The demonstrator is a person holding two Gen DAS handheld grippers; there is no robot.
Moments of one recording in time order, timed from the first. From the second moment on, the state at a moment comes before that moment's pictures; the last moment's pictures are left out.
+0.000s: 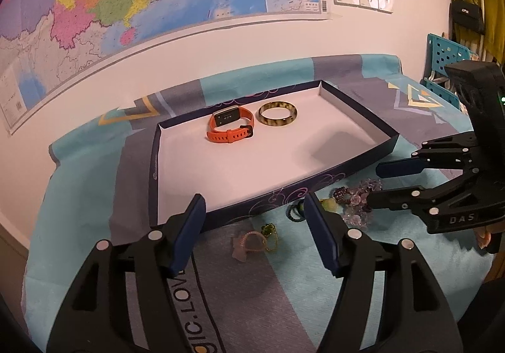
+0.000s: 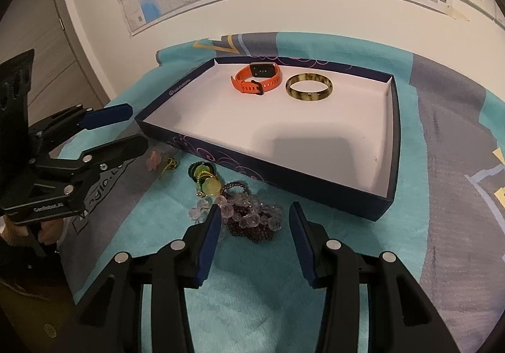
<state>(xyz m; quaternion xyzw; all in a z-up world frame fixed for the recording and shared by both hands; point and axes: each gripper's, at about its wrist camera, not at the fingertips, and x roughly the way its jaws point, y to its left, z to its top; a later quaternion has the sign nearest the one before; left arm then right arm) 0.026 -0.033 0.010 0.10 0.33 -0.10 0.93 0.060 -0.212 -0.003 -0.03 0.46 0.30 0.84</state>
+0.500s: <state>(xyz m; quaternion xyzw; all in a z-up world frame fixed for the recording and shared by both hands) 0.022 -0.036 0.007 0.11 0.34 -0.11 0.93 0.058 -0.215 0.004 -0.03 0.46 0.30 0.84</state>
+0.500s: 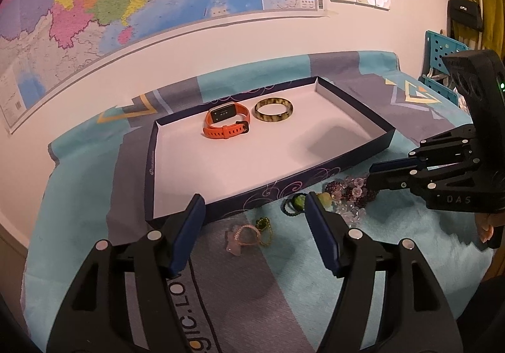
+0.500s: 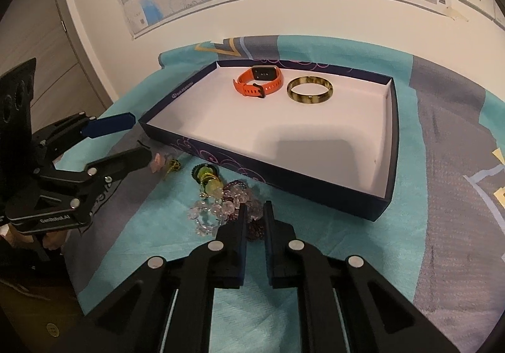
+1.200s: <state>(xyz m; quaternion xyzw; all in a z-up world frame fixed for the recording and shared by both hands) 0.022 -0.015 -0.015 0.08 0.37 -0.10 0.92 0.044 -0.214 0.009 -0.03 0.45 0.31 0.84</state>
